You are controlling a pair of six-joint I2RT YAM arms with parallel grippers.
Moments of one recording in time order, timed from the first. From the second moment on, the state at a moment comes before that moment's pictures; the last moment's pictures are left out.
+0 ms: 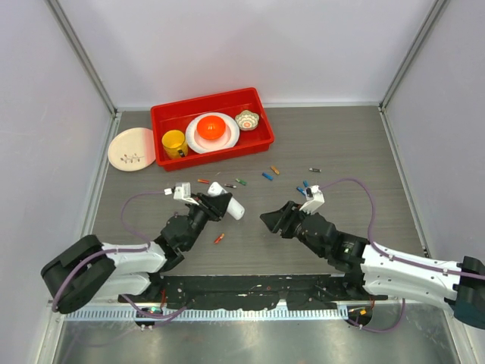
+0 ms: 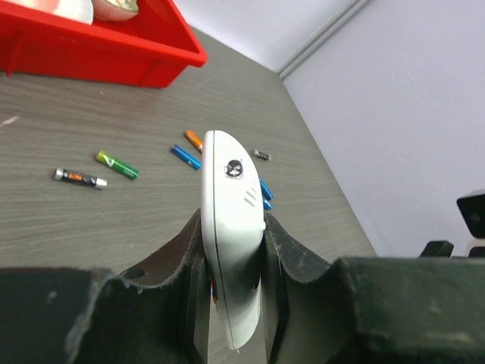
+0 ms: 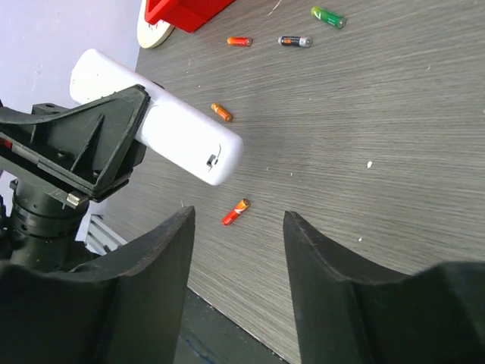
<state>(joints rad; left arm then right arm) -0.86 1.13 0.14 1.07 -0.37 -0.74 1.07 0.78 0.38 0.06 0.40 0.98</state>
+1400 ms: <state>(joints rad) -0.86 1.51 0.13 1.28 -0.48 -0.59 0.83 1.64 0.41 0.87 -0.21 1.20</state>
